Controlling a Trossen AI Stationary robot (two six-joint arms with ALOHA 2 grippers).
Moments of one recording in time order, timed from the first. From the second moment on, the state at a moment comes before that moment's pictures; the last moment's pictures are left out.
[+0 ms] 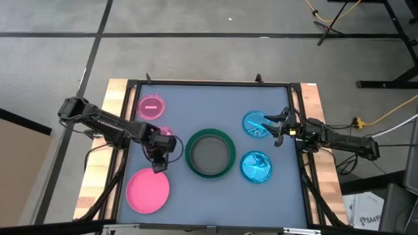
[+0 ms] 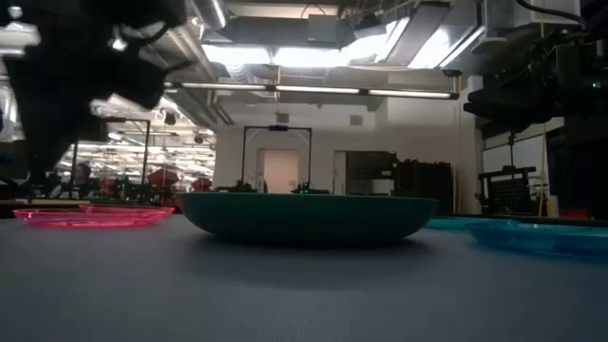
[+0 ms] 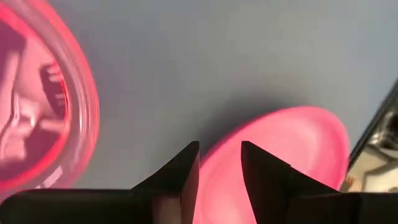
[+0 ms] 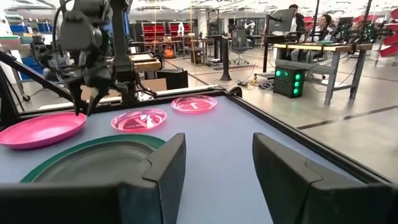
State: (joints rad) left arm -0.20 1.31 0.74 -0.77 0.33 -0.69; right arm -0.14 0.02 0.01 0.03 0.15 0.04
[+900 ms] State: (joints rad) left arm -0.32 1.31 0.54 -0.59 0.34 -0.75; right arm -0.14 0.02 0.01 0.03 0.15 0.04
